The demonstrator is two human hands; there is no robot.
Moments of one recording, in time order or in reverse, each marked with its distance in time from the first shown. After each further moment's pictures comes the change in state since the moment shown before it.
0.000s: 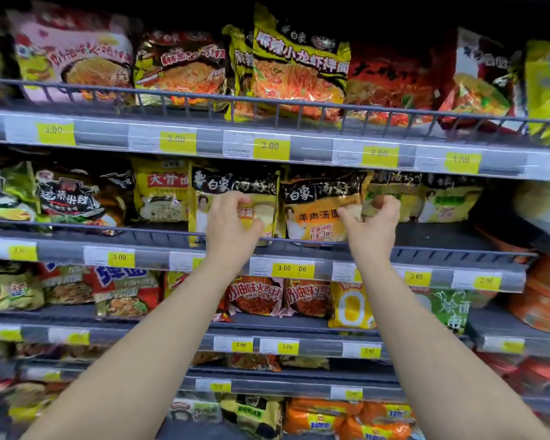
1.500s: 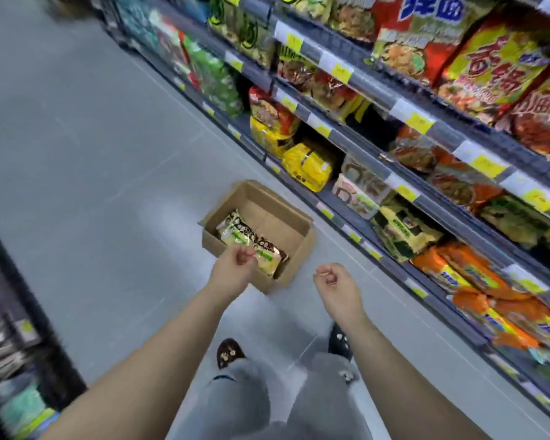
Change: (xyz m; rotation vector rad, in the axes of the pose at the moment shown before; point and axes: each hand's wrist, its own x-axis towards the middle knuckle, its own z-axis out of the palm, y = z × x) left_hand -0.499 -0.185 -0.242 -0.040 0.002 -1.290; right_hand -0.531 0.101 0.013 -0.236 -1.362 0.283
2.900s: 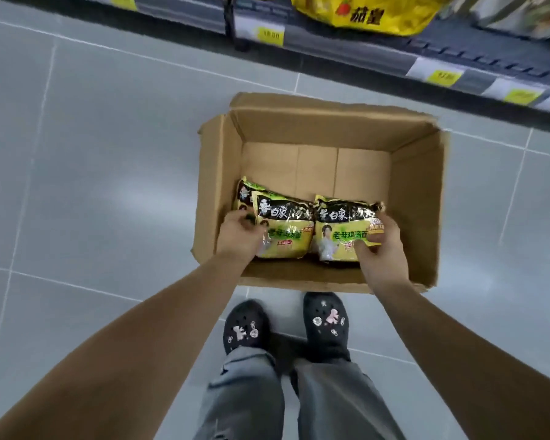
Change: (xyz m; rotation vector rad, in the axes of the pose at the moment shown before) left_hand 0.554 -0.279 0.045 0.471 -0.430 -0.216; right_hand 0.349 0.170 0.397 0.168 0.357 0.560
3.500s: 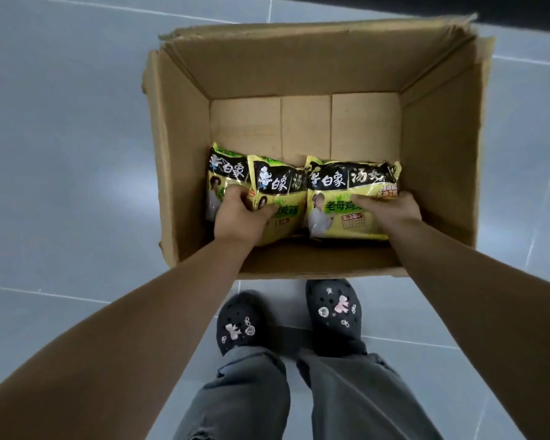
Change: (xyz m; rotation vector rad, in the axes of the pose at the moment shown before) left_hand 0.053 -0.021 0.067 0.128 0.063 0.103; right_hand 0.103 0.060 0.026 -0.010 0.000 0.455
